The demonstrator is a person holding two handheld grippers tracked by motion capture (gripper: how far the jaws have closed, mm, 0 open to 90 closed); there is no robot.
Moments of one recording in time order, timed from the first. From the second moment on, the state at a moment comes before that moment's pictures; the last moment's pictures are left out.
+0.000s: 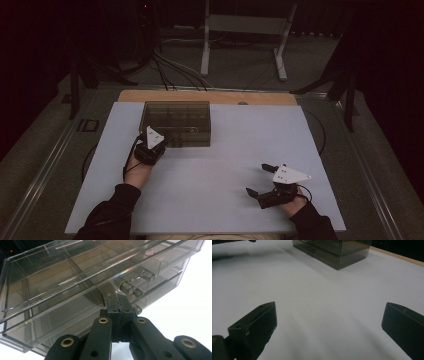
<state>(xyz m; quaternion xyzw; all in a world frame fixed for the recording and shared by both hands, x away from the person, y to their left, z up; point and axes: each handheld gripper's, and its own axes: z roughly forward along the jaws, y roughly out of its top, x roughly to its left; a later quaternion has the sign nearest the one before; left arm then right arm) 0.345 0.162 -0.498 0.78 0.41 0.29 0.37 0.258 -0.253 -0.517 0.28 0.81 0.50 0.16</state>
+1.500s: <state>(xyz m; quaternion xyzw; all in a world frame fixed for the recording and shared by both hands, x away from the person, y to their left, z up) 0.355 0.158 -0.499 0.78 0.40 0.30 0.37 0.258 -0.253 -0.518 0.28 0.81 0.49 0.16</state>
